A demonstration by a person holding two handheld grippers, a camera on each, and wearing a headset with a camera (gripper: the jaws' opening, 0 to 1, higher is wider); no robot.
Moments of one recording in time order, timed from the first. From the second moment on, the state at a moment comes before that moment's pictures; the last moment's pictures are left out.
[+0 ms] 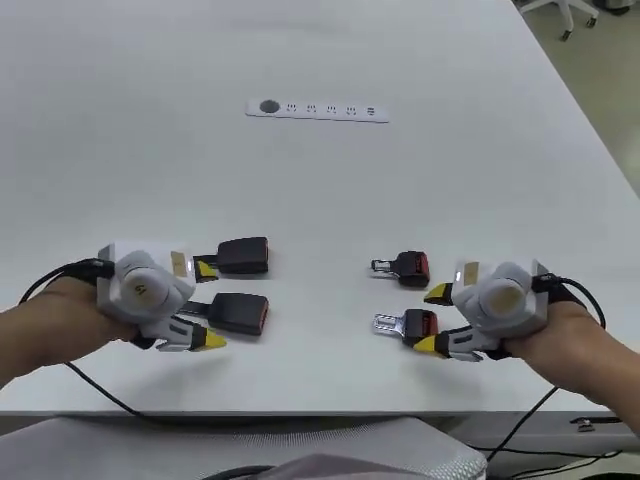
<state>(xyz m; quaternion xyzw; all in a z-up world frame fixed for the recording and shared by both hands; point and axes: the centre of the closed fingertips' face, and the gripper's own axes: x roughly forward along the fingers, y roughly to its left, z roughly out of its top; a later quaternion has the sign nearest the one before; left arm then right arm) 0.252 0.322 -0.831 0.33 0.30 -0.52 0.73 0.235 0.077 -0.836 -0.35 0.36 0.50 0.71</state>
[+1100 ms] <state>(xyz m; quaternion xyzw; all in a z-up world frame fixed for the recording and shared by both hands) 0.257 0.317 -0.856 0.37 0.32 -0.54 0.69 0.236 0.067 -0.866 -0.36 0.41 0.55 0.63</state>
